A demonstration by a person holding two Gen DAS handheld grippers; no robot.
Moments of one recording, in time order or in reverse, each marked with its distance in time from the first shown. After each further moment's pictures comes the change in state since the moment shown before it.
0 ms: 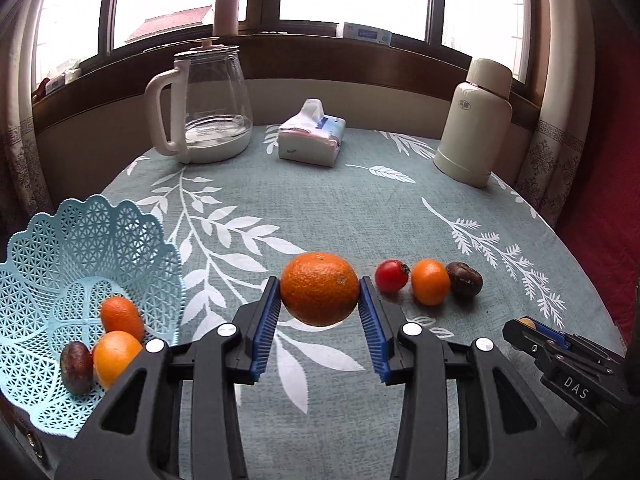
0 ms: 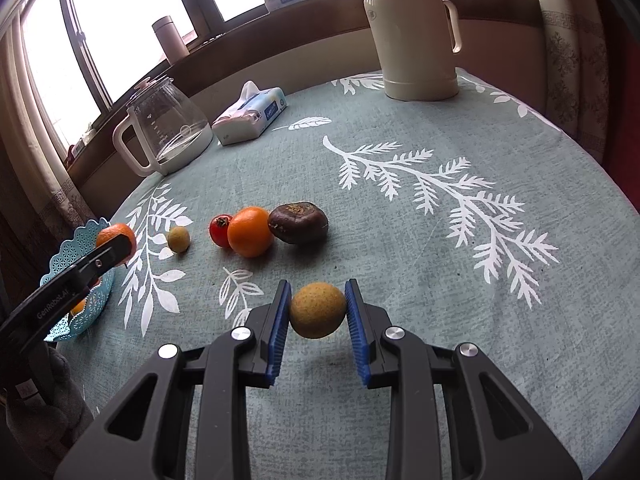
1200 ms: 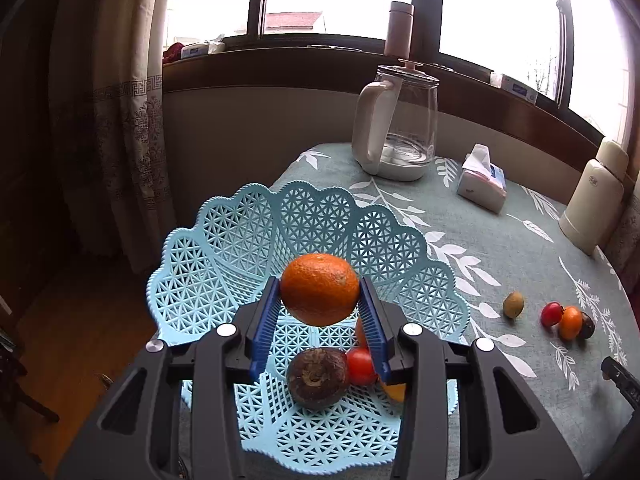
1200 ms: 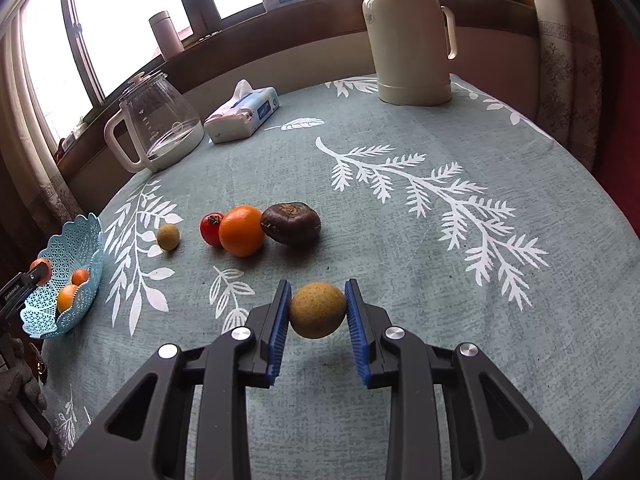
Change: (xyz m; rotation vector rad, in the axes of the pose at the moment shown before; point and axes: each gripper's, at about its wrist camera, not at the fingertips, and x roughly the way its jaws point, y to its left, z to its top) left arm -0.049 0.155 -0.014 -0.235 -0.061 0.319; right arm 0.002 0.005 0.000 -0.024 -0.005 -0.053
